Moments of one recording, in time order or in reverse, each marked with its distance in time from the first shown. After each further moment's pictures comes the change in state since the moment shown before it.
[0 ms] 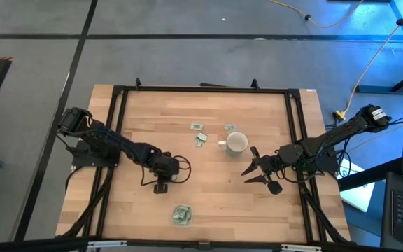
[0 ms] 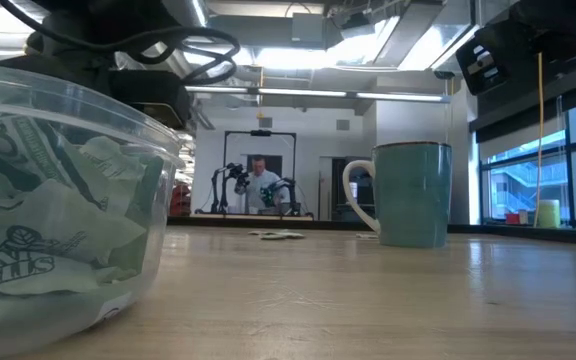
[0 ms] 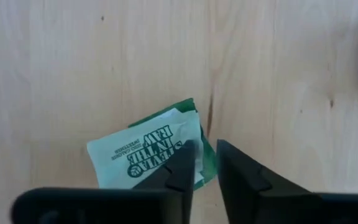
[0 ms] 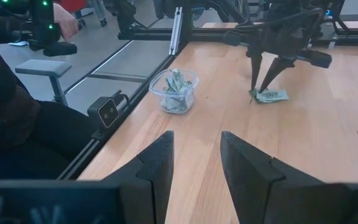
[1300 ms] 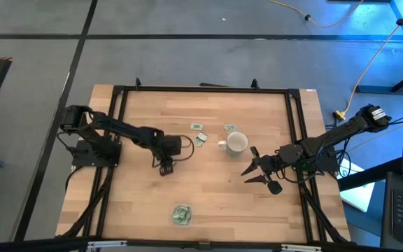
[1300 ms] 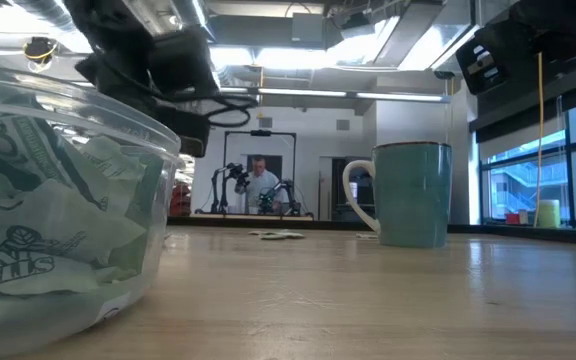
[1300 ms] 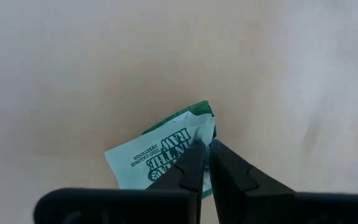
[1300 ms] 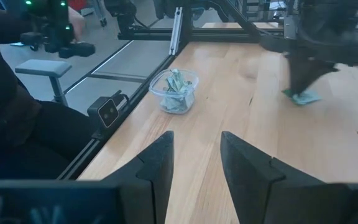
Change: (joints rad) left arm 0.271 0.001 -0.002 -0.087 0.097 0.021; right arm 0.000 0.000 0.000 0.000 0.000 0.000
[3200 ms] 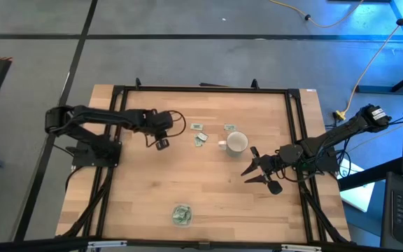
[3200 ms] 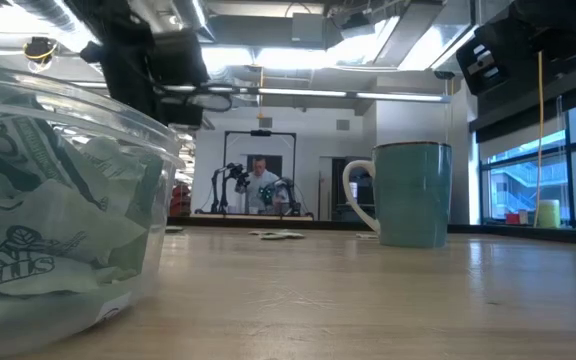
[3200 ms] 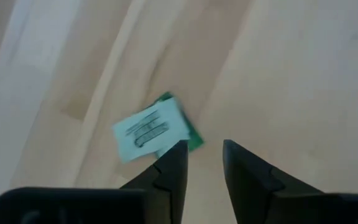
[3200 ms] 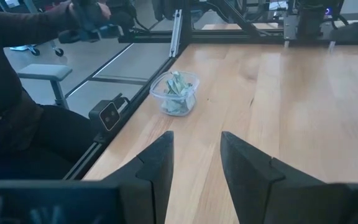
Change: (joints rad) left arm 0.273 -0.202 0.004 -0.178 -0.400 0.225; right arm 0.000 0.000 0.000 0.008 0.000 0.017
